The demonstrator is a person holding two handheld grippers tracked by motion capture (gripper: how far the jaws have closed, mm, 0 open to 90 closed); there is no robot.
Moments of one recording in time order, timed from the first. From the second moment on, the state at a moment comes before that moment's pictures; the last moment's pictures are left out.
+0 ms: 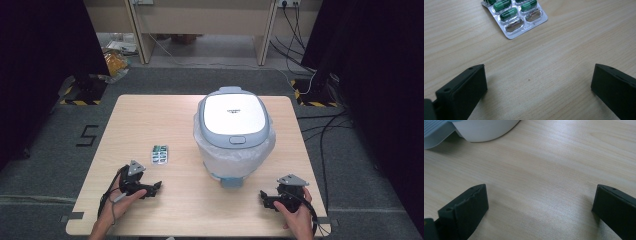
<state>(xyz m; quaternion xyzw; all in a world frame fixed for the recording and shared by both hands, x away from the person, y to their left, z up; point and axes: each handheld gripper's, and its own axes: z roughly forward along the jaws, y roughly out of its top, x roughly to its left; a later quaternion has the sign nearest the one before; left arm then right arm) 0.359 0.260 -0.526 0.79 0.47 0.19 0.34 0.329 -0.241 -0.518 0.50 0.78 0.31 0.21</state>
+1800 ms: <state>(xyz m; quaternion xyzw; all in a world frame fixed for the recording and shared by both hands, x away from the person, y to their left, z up) 0.359 0.261 -0.526 0.79 0.47 0.19 0.34 0.307 -0.123 -0.501 0.33 0.82 0.42 0.20</state>
